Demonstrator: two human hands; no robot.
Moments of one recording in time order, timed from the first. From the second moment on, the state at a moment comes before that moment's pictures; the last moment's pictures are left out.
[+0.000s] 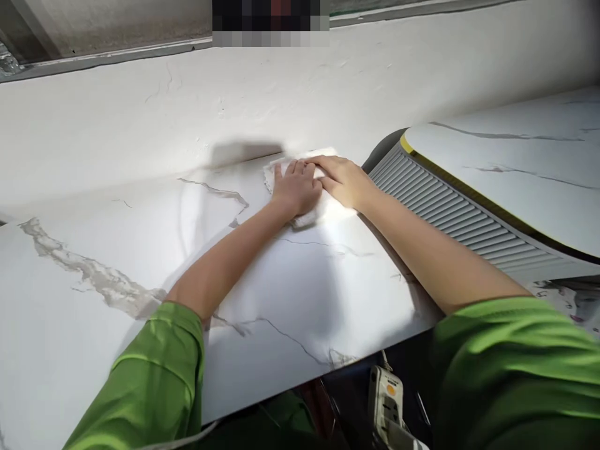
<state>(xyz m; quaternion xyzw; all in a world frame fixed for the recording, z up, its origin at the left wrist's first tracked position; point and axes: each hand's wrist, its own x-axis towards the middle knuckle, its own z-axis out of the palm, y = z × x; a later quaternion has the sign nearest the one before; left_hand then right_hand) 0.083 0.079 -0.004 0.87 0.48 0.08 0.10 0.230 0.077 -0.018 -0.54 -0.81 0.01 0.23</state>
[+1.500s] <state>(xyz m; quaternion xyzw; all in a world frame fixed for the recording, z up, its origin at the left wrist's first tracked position) -0.001 0.026 0.003 0.87 0.47 0.08 0.10 0.144 0.021 -0.020 -0.55 -0.80 -0.01 0.25</state>
